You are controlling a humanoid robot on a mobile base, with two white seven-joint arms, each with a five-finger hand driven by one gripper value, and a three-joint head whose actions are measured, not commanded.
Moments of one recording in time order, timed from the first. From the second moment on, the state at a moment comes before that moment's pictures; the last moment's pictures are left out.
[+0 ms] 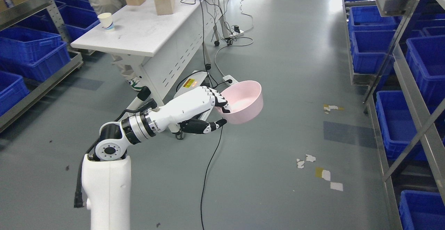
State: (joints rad) left arm -0.34 0.00 0.17 -1.58 -0.30 -0.79 -1.12; right arm 0.00 0.00 0.05 0.00 0.05 -0.08 -0.02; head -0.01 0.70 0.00
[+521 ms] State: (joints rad) left arm -0.34 0.00 0.17 -1.57 -0.30 -0.79 -1.12; right arm 0.00 0.00 0.05 0.00 0.05 -0.08 -0.03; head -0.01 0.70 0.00
